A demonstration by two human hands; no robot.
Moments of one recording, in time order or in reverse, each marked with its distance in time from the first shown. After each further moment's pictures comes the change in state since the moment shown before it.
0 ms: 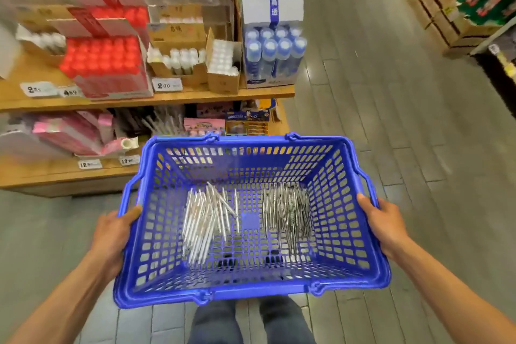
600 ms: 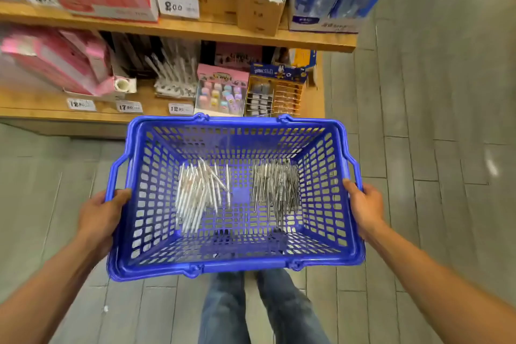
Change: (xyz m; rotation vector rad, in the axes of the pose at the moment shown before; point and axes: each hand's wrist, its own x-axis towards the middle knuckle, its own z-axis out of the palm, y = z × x) left_hand 0.120 -0.113 -0.006 -0.011 0.160 -0.075; right_hand 0.117 0.066 0.125 -0.079 -0.060 0.038
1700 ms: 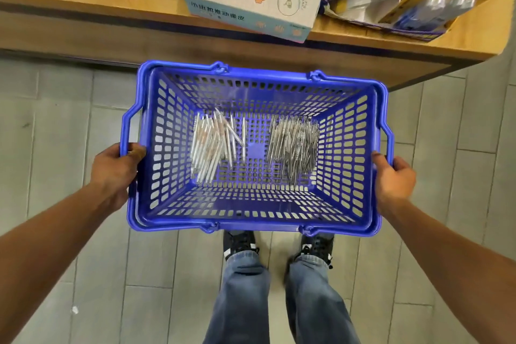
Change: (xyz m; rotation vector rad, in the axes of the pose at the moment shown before) left_hand 0.315 -0.206 0.112 0.112 -0.001 -0.126; right_hand 0.230 0.203 0.222 -0.031 0.155 0.048
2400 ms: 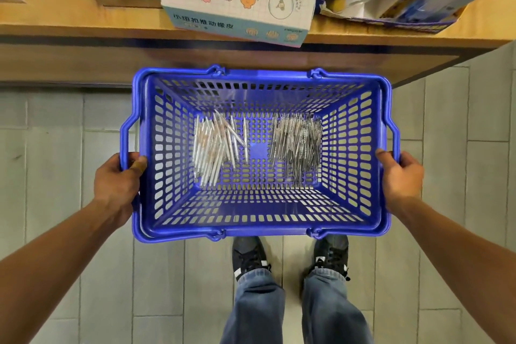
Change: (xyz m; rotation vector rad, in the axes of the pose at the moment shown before) left_hand 0.027 0.004 0.015 0.014 -0.017 0.094; right_hand 0.017 0.007 0.017 0.054 -0.023 -0.037
